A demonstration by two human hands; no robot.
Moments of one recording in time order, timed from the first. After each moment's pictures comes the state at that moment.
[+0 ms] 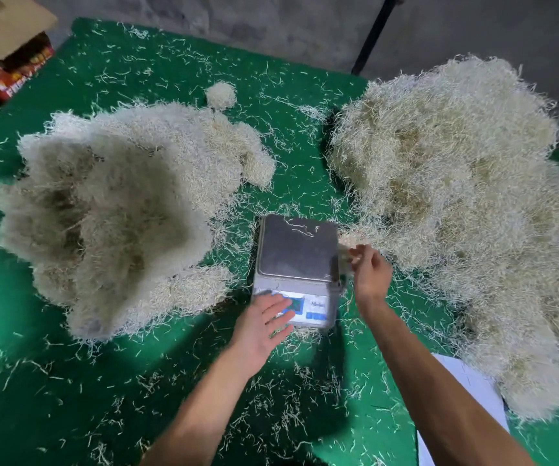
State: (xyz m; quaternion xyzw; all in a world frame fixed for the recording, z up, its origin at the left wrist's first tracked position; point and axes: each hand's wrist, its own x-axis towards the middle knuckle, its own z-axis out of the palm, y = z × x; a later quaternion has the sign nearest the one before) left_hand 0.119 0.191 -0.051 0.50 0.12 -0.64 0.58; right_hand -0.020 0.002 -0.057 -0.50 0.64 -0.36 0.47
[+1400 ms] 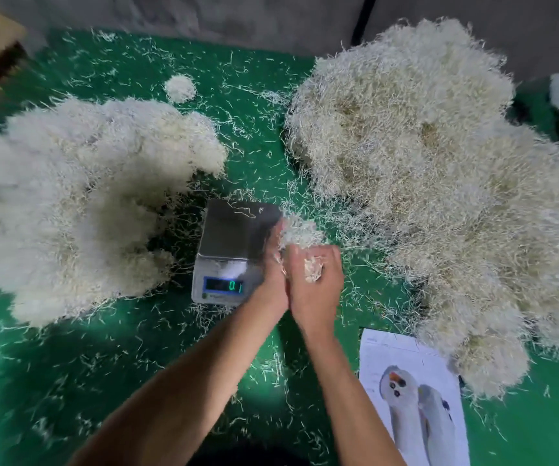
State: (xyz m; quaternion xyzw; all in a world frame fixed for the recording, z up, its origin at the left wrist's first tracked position) left_hand -0.026 0.069 0.018 0.54 -0.02 -0.59 0.59; right_hand -0.090 0.061 -0.011 -0.62 0.48 -0.46 0.41
